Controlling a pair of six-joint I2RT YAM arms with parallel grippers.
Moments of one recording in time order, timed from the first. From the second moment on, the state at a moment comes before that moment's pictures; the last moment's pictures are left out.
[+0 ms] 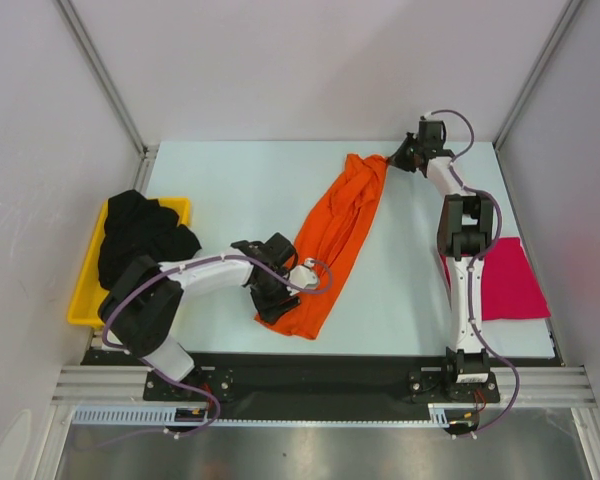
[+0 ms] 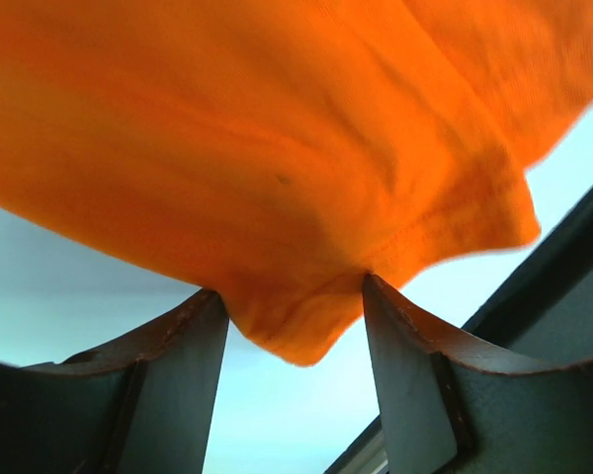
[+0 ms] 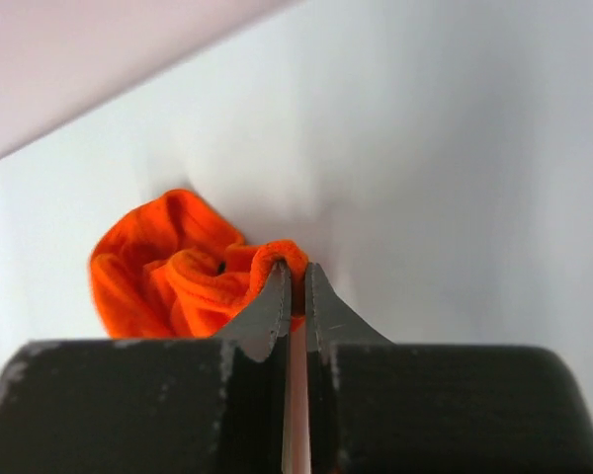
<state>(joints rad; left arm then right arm) -0.72 1.60 0.90 -0.72 0.21 0.43 0.03 2.59 2.24 -0.30 -0.25 0.57</state>
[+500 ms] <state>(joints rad) -0.75 1.61 0.95 -0.72 0.29 0.38 0.01 2.67 2.39 -0.30 -0.19 0.46</state>
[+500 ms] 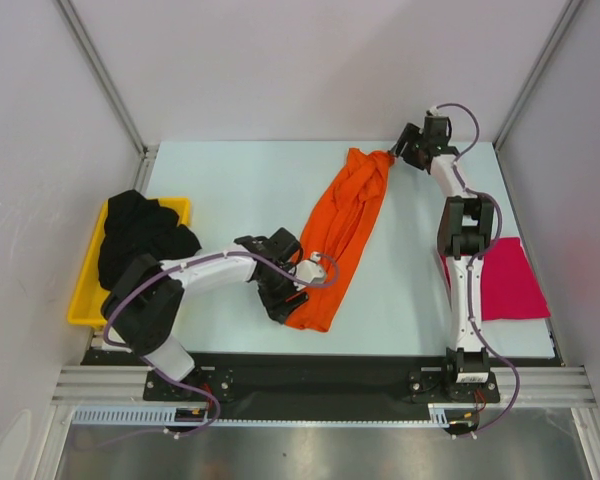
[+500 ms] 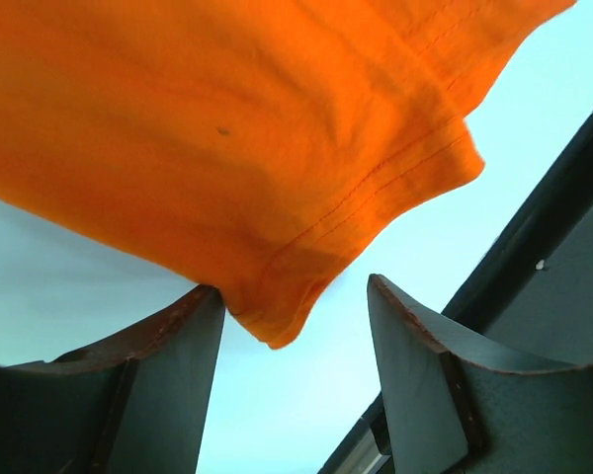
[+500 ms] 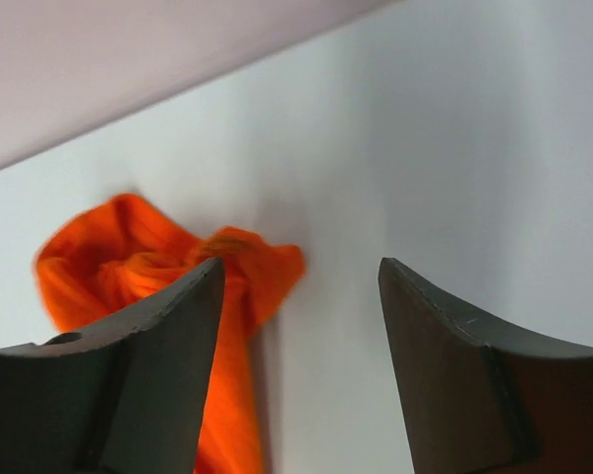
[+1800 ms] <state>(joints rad) -0.65 1.24 0.93 -0.84 0.27 0.48 0.31 1.52 0.72 -0.23 -0.16 0.75</state>
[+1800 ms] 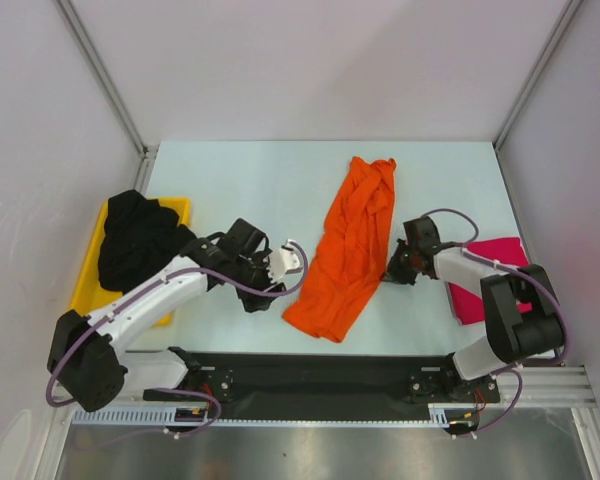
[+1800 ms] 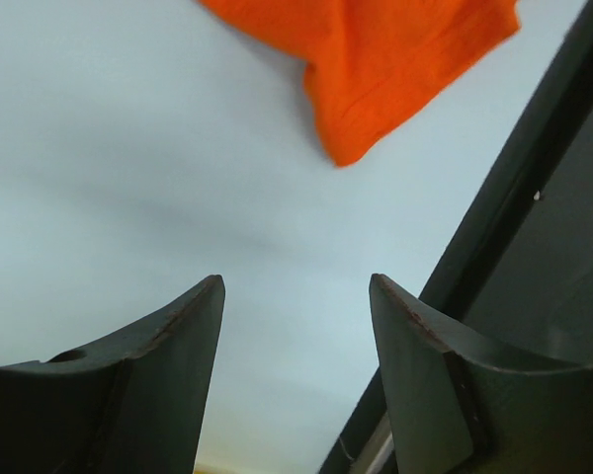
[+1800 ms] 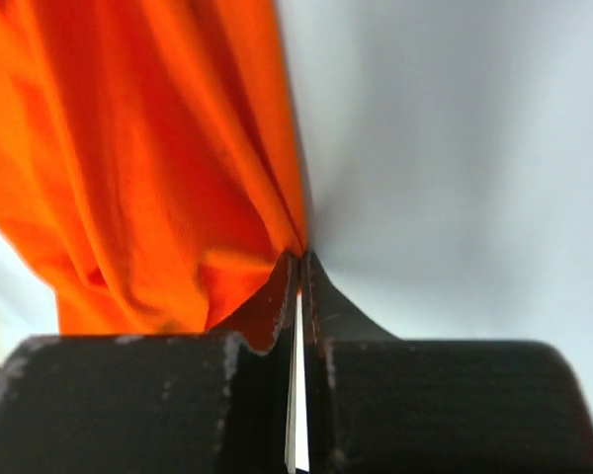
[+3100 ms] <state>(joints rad) -1.24 1.55 0.75 -0.13 0.26 0.95 -0.01 1.24 0.80 -0.57 -0.29 0.52</state>
